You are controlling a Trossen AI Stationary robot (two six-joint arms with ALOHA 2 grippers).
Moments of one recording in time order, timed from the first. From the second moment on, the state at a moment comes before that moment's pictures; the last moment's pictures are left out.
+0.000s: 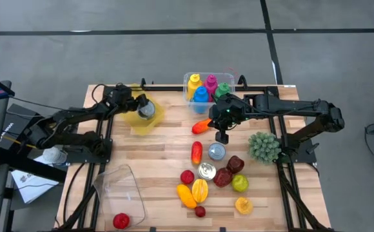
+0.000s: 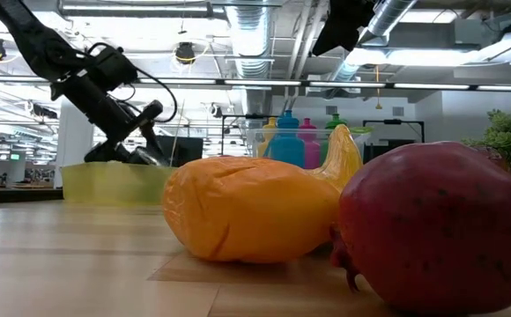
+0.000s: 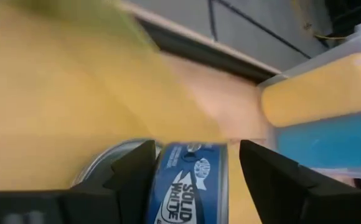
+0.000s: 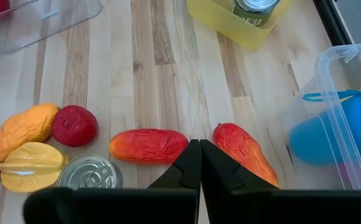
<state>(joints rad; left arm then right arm) 0.86 1.18 0.42 0.13 0.03 -0.85 -0.08 1.42 1.36 -0.80 0.01 0.02</state>
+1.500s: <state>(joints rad) 0.14 0.98 0.78 -0.04 -0.09 -0.28 -0.03 1.41 1.36 -1.14 0.08 0.24</state>
